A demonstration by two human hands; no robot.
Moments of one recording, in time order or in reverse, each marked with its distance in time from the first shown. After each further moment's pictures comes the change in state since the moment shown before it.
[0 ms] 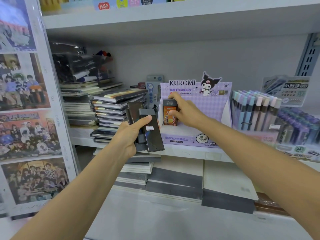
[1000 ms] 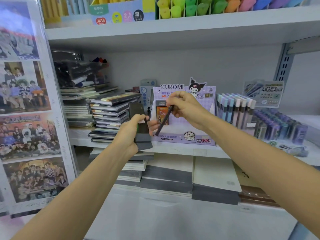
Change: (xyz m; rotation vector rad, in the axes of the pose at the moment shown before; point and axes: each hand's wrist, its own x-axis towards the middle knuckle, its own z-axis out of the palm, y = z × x) left_hand -0.024 0.001 0.020 -0.194 -0.092 0.003; right_hand -0.045 -0.049 -0.047 0.843 0.115 0.240
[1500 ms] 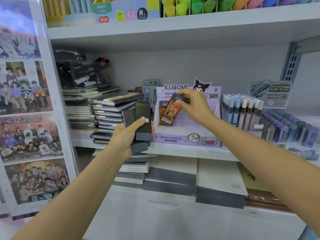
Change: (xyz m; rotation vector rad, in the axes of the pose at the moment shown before) left_hand 0.007 0.002 -0.024 0.189 0.033 0.087; right_hand 0.029 0.023 -0.017 -0.651 0.191 -0.349
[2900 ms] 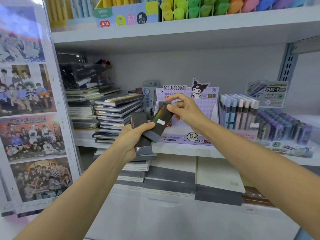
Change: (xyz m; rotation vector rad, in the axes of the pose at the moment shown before) left_hand -0.012 0.000 0.012 0.073 -0.002 -0.065; right_hand -0.025 -0.023 0.006 0.508 -0.180 0.204
